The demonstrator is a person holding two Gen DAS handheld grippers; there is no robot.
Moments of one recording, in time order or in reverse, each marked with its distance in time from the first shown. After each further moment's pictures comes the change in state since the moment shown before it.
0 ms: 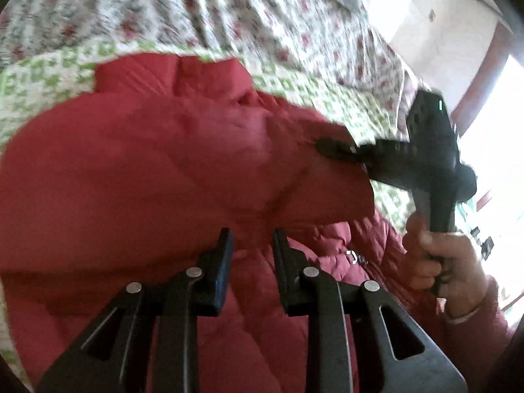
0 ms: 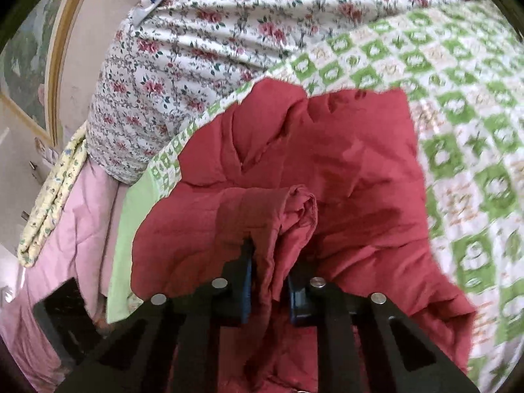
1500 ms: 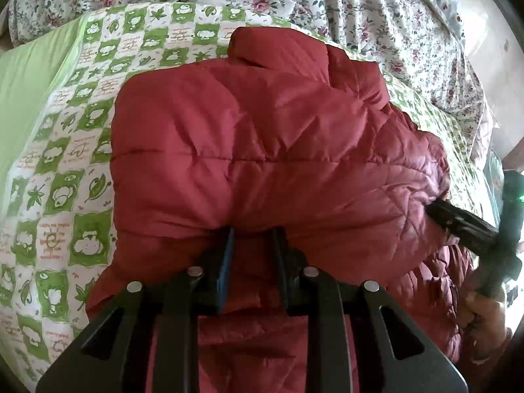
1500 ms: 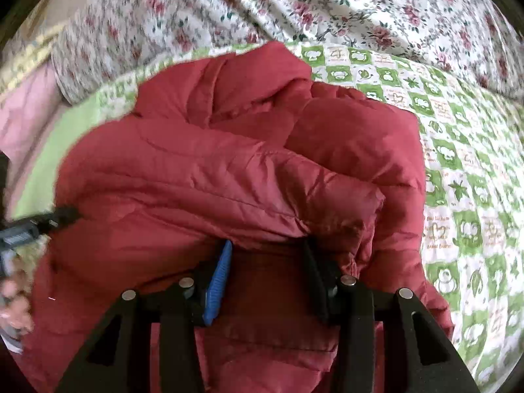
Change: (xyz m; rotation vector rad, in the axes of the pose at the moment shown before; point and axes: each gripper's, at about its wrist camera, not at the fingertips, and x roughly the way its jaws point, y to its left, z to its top) left arm 0.018 0.119 0.011 -0.163 0.097 0.250; right arm 0.037 0.039 -0.032 -0.314 0.022 -0.333
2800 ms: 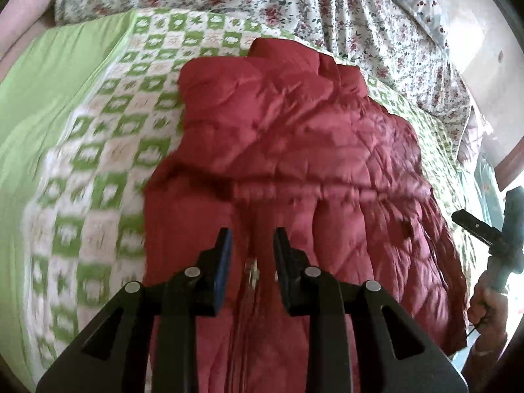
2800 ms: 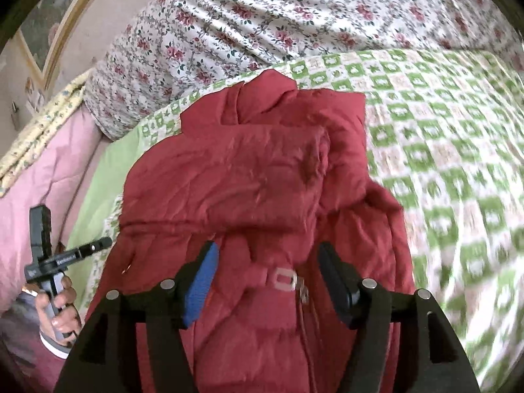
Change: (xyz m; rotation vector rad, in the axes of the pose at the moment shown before) left arm -0.093 0.019 -0.086 -0.069 -0.029 -0.014; right arm -0.115 -0.018 -0.073 0.152 -0.029 0.151
